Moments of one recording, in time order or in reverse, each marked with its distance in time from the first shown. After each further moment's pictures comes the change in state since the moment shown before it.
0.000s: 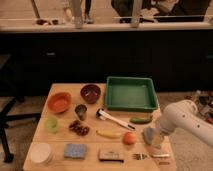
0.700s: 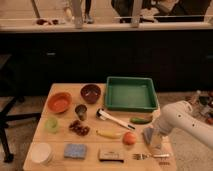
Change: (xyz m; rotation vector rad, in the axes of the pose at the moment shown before) arm 0.004 -0.002 0.023 -0.029 0.016 0.008
